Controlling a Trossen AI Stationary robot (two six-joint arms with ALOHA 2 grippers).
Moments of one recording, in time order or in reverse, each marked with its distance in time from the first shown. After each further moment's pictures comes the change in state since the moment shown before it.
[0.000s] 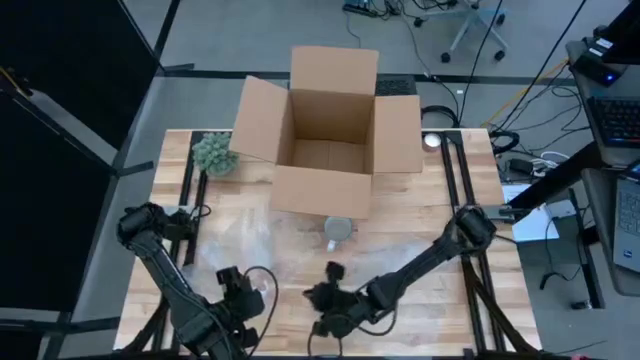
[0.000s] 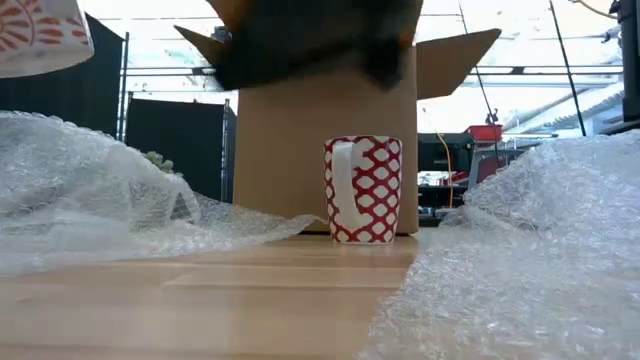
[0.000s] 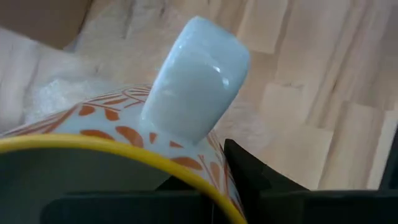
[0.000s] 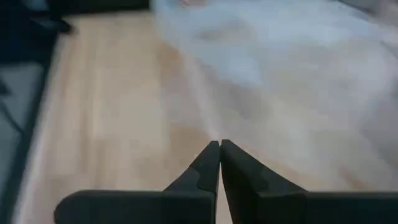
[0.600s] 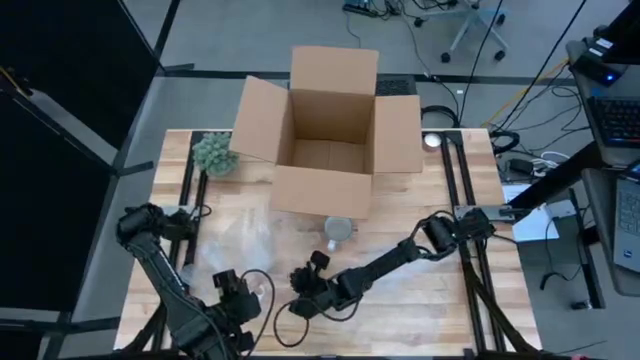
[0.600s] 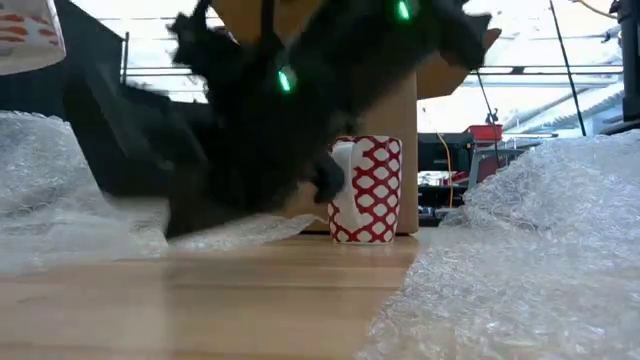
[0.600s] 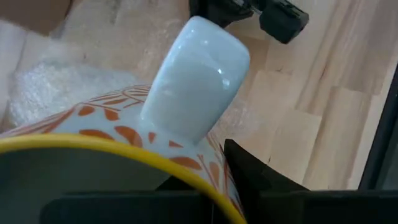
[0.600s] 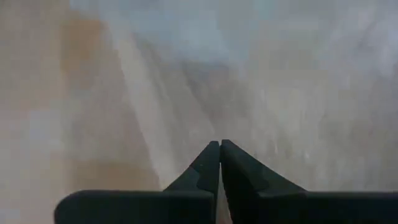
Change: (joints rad) left arm -0.017 0.000 0.000 -0.004 0.032 -0.018; right arm -0.107 0.229 0.170 -0.155 -0.032 0.138
